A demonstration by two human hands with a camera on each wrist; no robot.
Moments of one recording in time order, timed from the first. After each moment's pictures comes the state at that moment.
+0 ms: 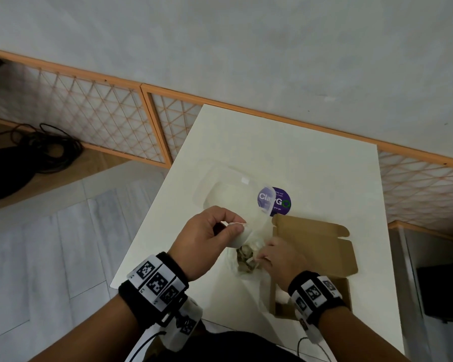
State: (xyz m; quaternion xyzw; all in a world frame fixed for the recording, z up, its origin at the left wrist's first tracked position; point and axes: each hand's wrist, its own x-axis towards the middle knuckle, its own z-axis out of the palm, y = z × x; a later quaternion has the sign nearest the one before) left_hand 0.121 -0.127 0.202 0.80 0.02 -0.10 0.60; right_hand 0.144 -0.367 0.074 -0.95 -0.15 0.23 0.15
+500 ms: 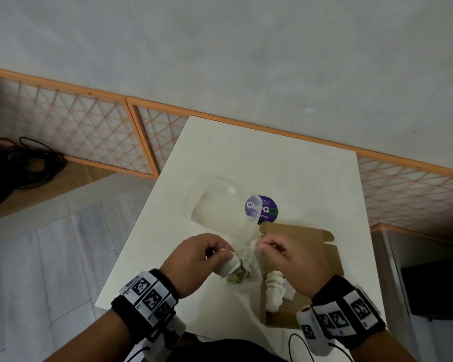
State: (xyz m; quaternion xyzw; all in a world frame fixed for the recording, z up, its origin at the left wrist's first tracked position) left_hand 0.121 -0.129 0.177 0.83 -0.03 -0.17 0.53; right_hand 0.140 -0.387 0.171 -0.89 -0.12 0.14 0.41
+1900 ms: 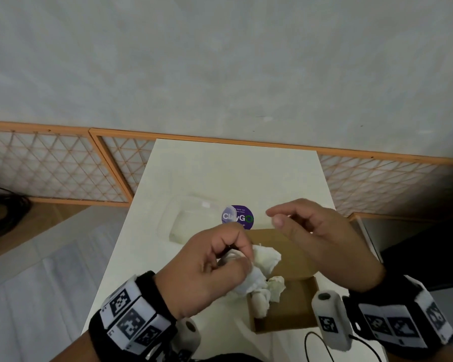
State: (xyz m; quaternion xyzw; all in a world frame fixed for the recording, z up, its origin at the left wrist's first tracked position) left_hand 0.115 -0.179 0.291 0.68 -0.27 -0.15 0.66; right_hand 0.113 -0.422 0.313 -0.87 -0.06 0.00 0.49
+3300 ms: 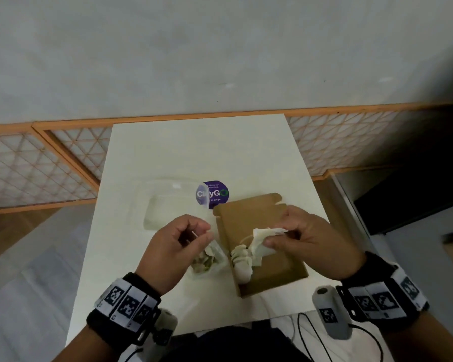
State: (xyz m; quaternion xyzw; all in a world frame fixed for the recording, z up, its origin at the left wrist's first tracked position) left_hand 0.126 -0.188 0.201 0.81 -0.14 -0.10 0.56; right_hand 0.067 -0.475 0.247 -0.89 -0.05 0.12 0.44
